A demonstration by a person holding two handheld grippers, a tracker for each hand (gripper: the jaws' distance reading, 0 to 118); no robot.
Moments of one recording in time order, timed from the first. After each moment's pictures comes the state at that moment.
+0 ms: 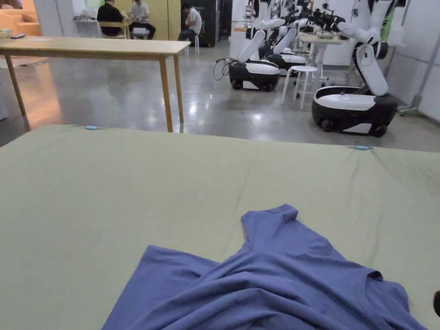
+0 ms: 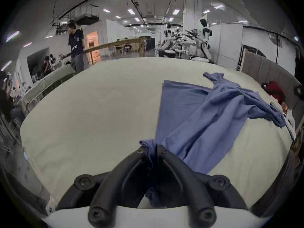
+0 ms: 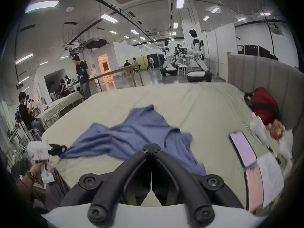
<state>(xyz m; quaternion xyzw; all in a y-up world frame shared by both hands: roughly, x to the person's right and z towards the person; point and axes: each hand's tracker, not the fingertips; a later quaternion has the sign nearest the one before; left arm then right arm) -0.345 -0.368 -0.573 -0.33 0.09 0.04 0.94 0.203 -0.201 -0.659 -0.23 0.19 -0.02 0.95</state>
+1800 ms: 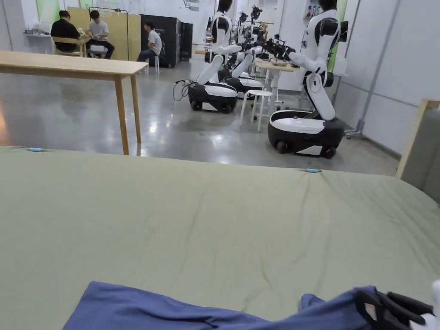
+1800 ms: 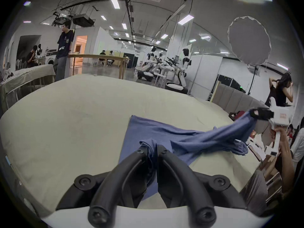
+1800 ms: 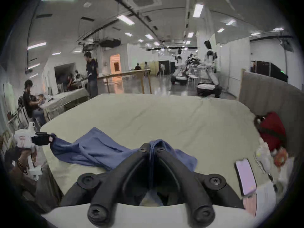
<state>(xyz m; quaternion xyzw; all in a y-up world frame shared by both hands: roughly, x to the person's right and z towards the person) -0.339 -0.314 -0.576 -0.21 -0.03 0.13 0.97 0.216 -0.202 -0.652 -0.20 0.19 0.01 0.96</state>
